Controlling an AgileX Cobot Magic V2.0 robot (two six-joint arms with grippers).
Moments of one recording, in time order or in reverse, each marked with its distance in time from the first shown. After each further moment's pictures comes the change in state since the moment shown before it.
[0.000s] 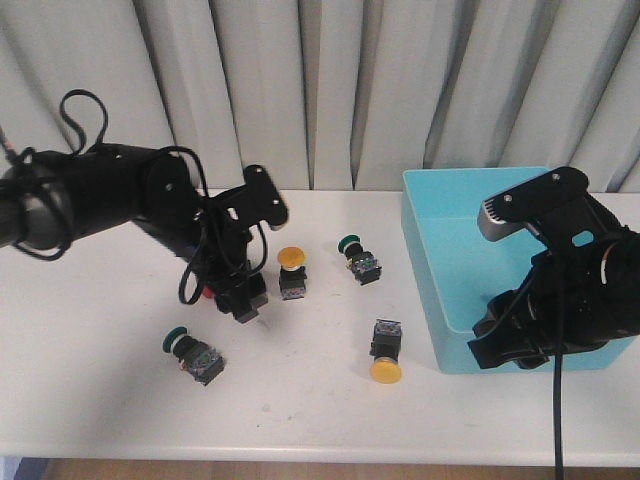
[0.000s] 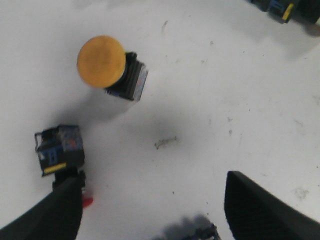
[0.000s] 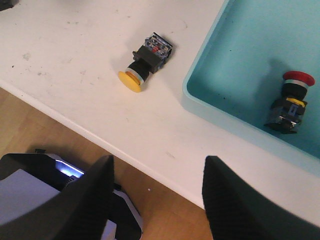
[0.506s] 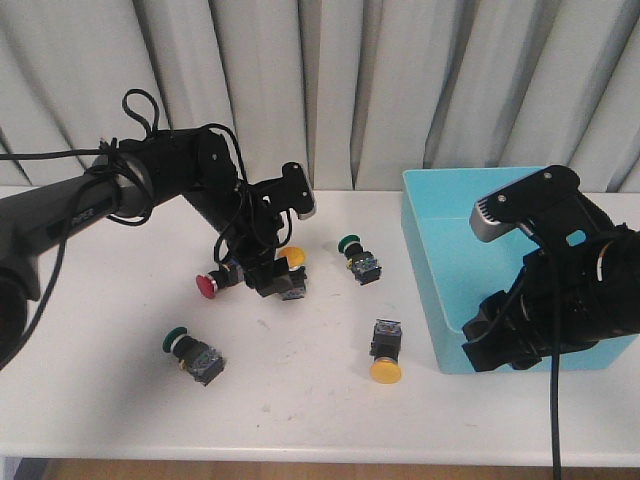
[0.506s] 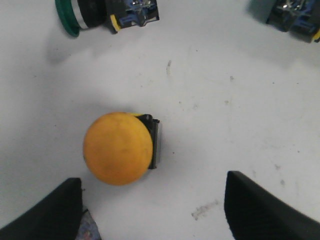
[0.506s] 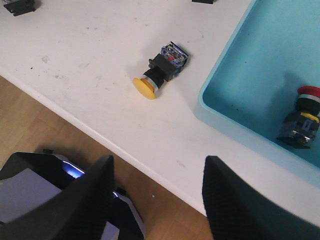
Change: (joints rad) left arm 0.054 0.350 -0.449 -0.145 0.210 0.248; right arm 0.000 0.000 0.000 0.053 -0.015 -0.067
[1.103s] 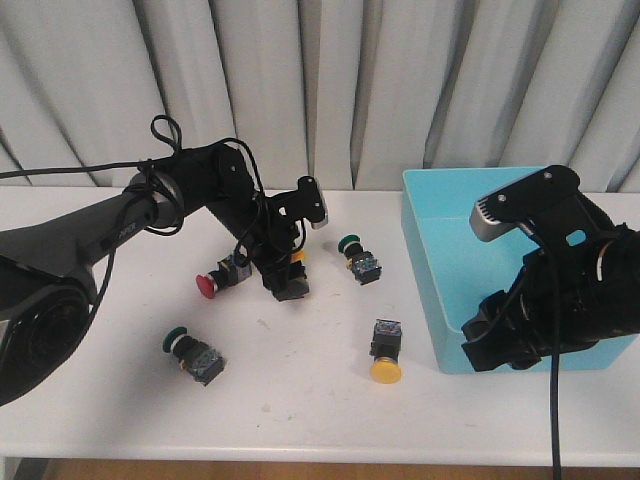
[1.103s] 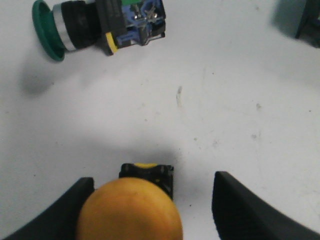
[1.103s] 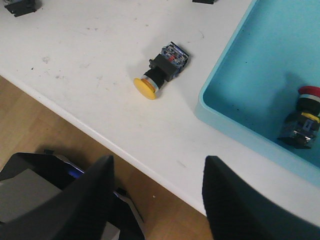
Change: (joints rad) left arm 0.008 0.181 -0.189 -0.083 0.046 0.064; right arm 0.000 0.000 0.000 0.001 -0.001 0.000
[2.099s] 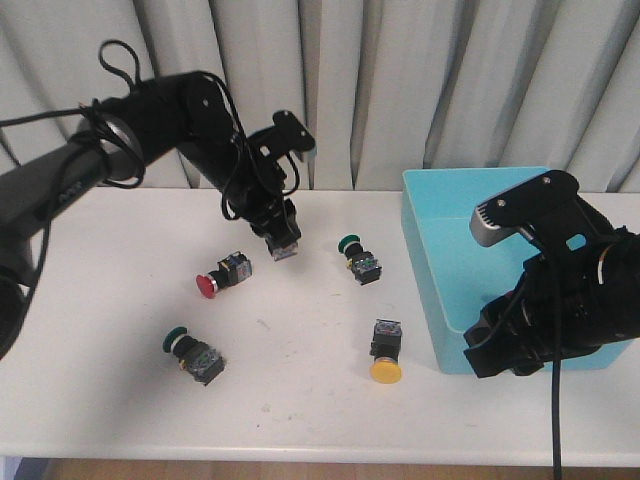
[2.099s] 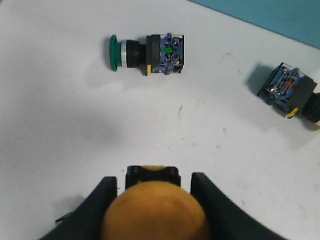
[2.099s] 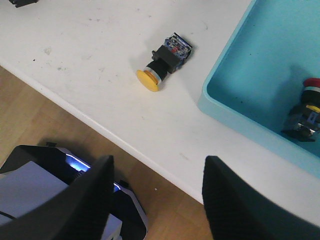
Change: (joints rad) left arm 0.000 -0.217 -0.003 0.070 0.121 -0.354; right arm 0.000 0.000 0.000 0.003 0.026 -0.003
